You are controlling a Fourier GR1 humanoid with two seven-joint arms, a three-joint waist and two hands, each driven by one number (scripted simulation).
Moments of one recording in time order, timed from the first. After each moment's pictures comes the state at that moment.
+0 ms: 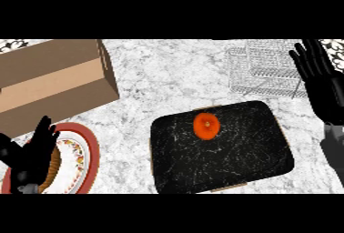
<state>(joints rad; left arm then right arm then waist) 0.08 0.39 -0.06 -1.47 0.38 0.37 0.19 -0.36 -0.53 0.10 -1.42 -0.46 -0.02 -0.21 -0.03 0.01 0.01</state>
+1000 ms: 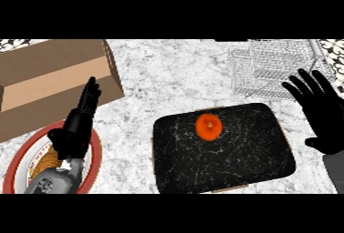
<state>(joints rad) -0.16 0.29 -0.28 -1.57 0.11 0.40 0.04 -0.24 -0.46 -0.04 -1.27 -0.86 0.55 -0.21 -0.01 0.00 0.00</state>
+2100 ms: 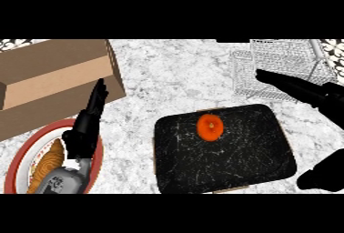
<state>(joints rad) -0.17 0.25 -0.29 -1.53 0.07 0.39 0.01 -0.42 -0.84 0.22 -1.96 -0.14 0.43 0.37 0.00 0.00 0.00</state>
